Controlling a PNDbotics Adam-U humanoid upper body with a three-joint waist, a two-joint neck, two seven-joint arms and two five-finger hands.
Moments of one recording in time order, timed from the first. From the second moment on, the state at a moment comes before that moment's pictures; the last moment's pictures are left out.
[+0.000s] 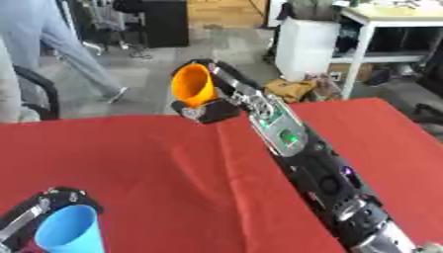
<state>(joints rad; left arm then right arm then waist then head) -0.53 0.36 -0.36 -1.62 -0.15 -0.19 -0.40 -1.11 -0.36 0.29 -1.10 0.10 -0.29 0.30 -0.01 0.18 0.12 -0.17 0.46</state>
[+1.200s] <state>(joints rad) -0.62 0.32 -0.40 -1.52 -0.22 -0.27 -0.45 -1.11 -0.28 0.37 -1.28 0.41 -0.42 0.31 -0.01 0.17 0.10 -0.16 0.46</state>
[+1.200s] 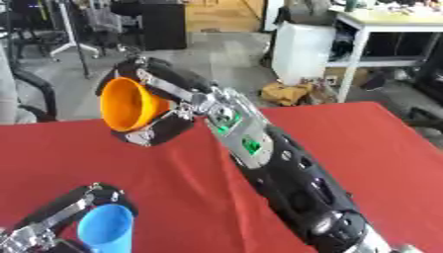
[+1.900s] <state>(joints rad) -0.63 0.31 -0.38 -1.50 -0.22 -0.28 -0.43 -1.10 -0.27 0.38 -1.30 0.56 -0.50 0.26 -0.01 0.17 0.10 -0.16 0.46</state>
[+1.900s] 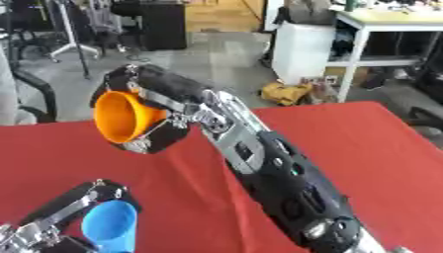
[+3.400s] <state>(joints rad) -0.63 0.31 -0.37 -1.48 -0.16 -0.27 -0.43 -1.10 -0.27 0.40 -1.35 0.78 -0.60 0.20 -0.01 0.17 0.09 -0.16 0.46</state>
